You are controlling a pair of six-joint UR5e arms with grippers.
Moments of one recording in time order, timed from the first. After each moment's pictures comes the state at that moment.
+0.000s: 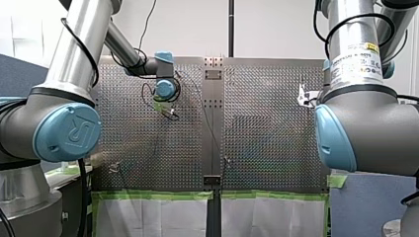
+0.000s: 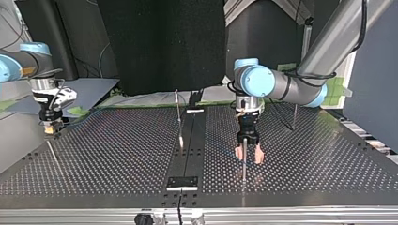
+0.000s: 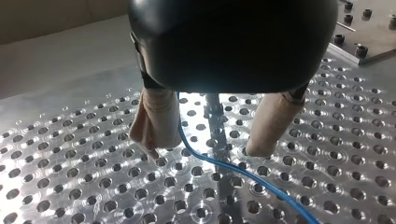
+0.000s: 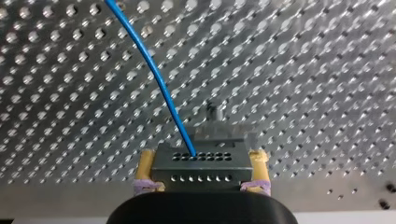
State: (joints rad) left arm -0.28 -1.88 -1.66 -2.56 -1.87 -2.67; right arm 1.55 -1.11 1.54 -0.43 1.26 1.62
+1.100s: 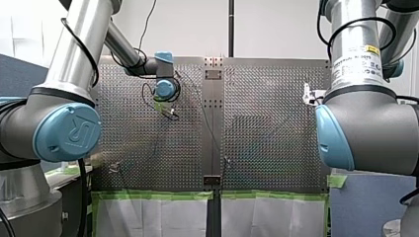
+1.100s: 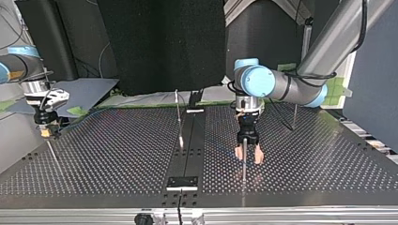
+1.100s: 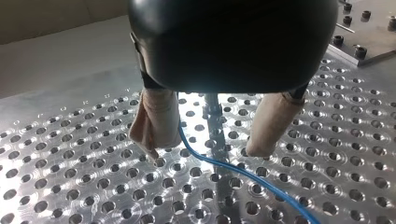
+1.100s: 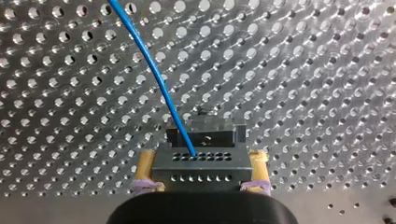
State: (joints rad) left arm -0.28 -1.88 -1.65 -2.56 -1.87 -2.67; right arm 1.50 -1.07 1.47 -0.41 1.11 1.62
